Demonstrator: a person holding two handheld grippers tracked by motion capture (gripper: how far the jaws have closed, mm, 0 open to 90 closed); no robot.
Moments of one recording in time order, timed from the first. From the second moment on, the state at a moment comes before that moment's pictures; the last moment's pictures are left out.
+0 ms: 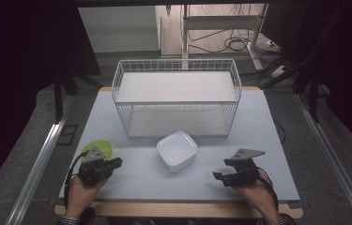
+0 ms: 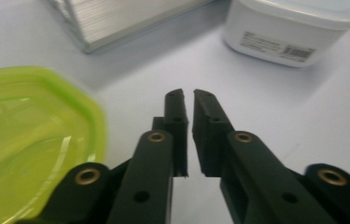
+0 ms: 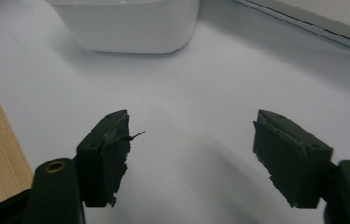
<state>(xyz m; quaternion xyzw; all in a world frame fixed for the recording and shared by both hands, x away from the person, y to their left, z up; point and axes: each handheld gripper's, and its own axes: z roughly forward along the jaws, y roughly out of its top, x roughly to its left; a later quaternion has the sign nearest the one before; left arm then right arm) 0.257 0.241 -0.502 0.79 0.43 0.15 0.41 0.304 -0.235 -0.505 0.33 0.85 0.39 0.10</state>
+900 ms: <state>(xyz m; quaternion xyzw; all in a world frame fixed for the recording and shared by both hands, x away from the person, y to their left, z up) 0.294 0.157 -0.515 0.82 0.38 0.10 0.41 0.360 -0.187 -0.487 0.34 0.84 0.41 0.10</state>
